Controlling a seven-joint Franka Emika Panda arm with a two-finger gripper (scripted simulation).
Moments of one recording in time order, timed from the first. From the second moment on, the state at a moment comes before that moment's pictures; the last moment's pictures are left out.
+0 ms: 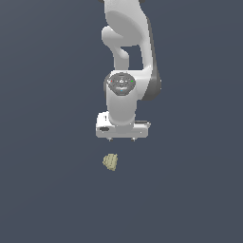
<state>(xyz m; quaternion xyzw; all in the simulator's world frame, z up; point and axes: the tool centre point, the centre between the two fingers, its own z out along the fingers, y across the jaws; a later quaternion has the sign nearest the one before) 0.031 0.002 0.143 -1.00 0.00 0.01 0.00</state>
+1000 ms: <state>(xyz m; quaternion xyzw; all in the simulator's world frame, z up) 0.088 -0.056 0.093 -1.00 0.09 0.00 0.00</state>
